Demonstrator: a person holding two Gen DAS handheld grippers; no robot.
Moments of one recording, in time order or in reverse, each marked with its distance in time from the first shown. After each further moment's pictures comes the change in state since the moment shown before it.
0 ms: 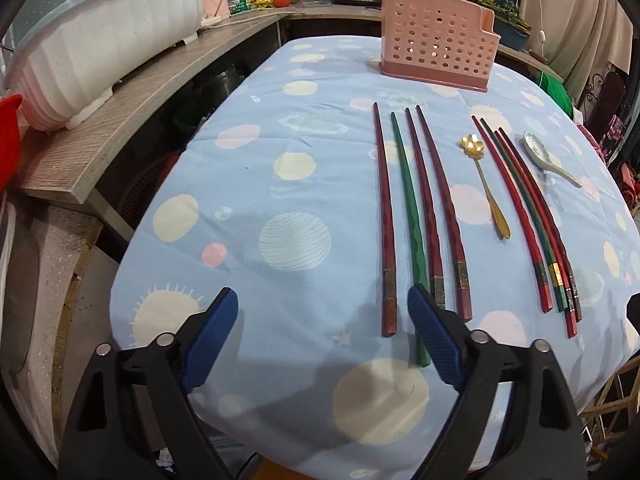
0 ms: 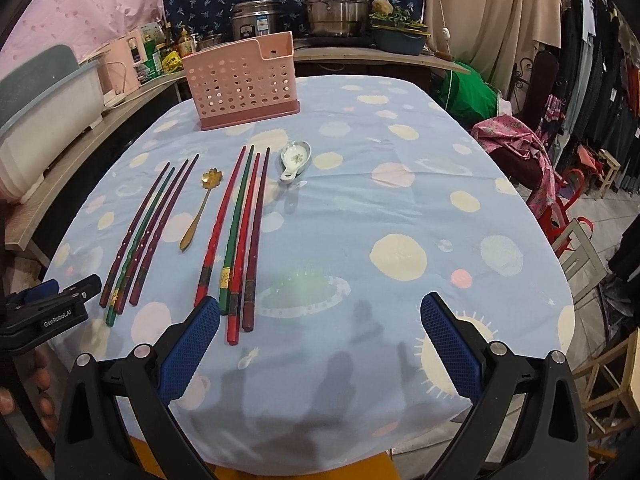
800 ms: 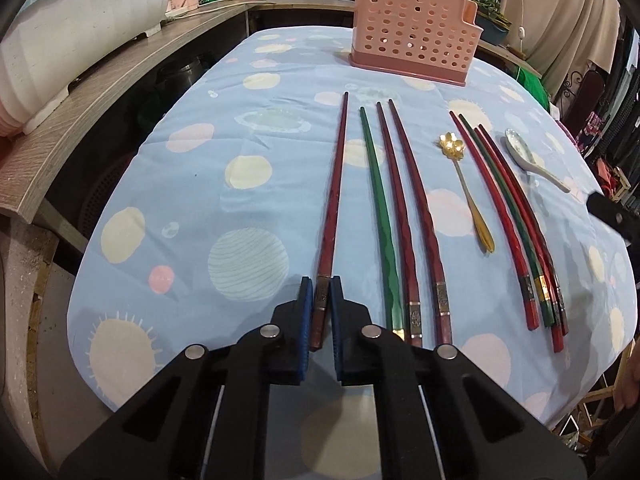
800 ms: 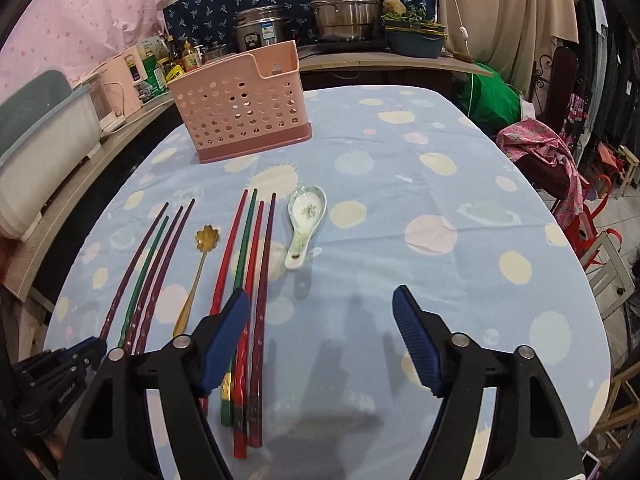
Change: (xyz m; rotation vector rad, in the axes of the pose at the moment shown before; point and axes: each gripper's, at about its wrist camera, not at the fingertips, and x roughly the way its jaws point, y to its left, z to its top) left arm 0.022 -0.007 0.015 0.022 0.026 -0.118; right arm 0.060 -0.002 0.071 0.042 -0.012 0.107
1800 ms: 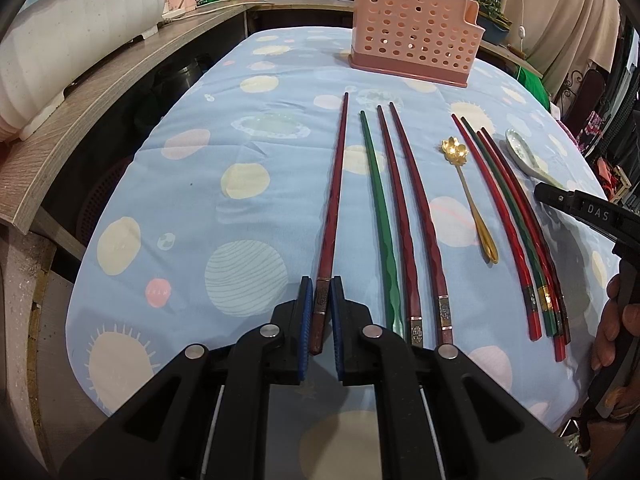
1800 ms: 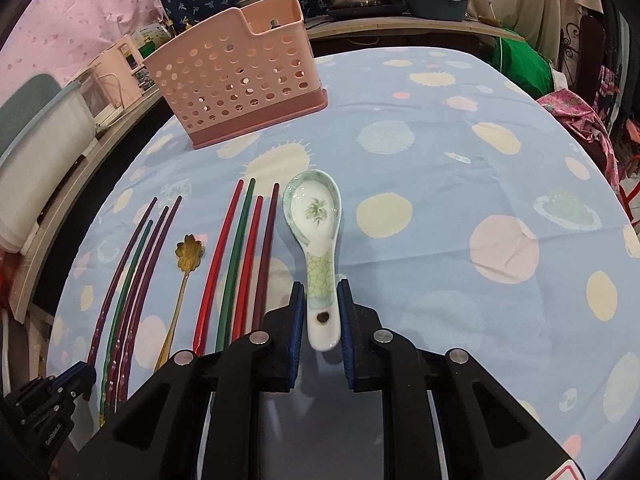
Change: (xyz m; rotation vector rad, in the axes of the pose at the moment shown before) left arm 0.003 0.001 0.006 0.005 0.000 -0.003; right arm 0.069 0.000 0.010 0.026 0.100 0.083
